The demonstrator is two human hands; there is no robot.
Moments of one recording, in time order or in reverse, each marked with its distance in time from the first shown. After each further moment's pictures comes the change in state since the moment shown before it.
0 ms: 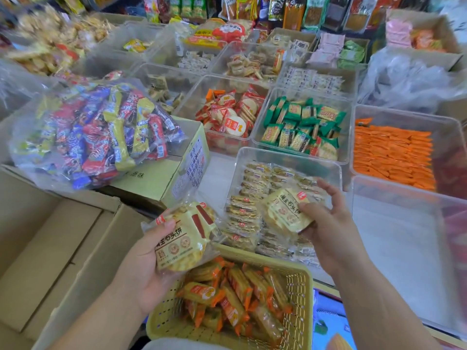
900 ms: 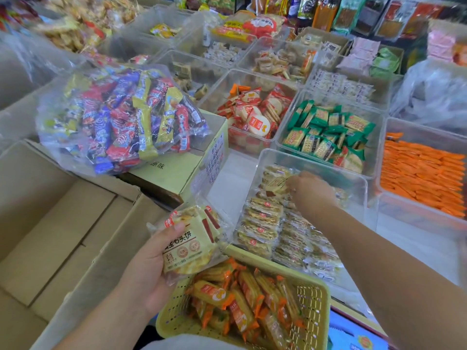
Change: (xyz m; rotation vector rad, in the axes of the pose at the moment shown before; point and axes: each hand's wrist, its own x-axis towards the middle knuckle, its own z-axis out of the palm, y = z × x) left_hand -0.003 0.006 -0.019 0.004 0.086 0.025; right_hand 0.133 0.022 0.053 -1.907 -0.229 -0.457
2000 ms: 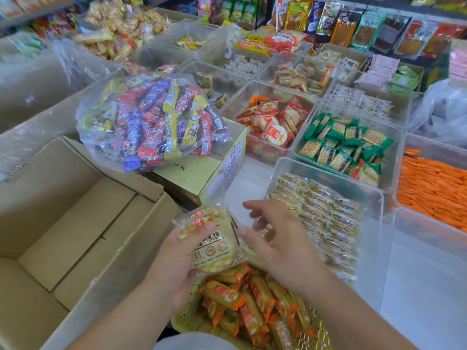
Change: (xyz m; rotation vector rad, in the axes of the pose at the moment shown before) left_hand -0.018 0.002 0.015 0.144 0.032 0.074; right_hand -0.129 -0.106 -0.048 0.918 0.101 -0.346
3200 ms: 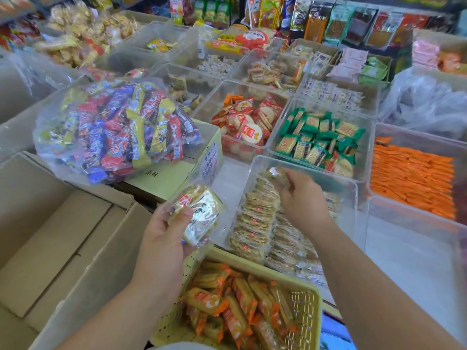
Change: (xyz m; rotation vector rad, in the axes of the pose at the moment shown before) left_hand 0.023 -0.004 0.037 0.050 0.111 0.277; right_hand 0.056 0.092 -0.062 -0.242 0.286 0.298
